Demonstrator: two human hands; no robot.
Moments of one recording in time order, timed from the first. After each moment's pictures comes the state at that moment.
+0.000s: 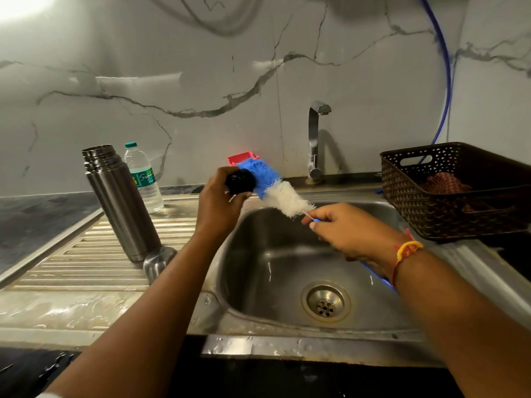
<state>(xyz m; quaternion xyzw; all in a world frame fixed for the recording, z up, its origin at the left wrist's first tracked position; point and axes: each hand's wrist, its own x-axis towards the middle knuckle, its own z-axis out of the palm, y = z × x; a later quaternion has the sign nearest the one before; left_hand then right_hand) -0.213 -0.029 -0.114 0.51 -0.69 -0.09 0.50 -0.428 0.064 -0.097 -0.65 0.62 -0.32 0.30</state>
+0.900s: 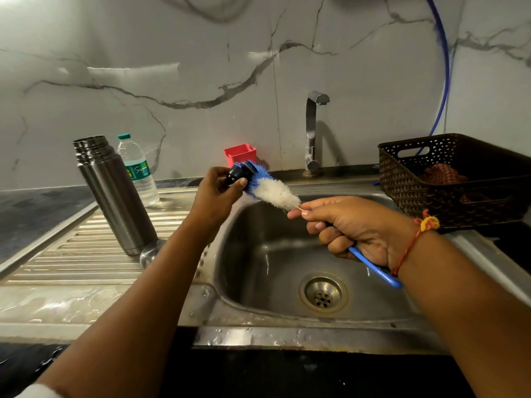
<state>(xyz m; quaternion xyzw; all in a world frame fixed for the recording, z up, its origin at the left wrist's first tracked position) -0.210 -0.028 -0.113 0.48 -0.62 -0.33 0.53 -0.430 0.065 -0.093 -0.45 0.50 -0.38 0.64</state>
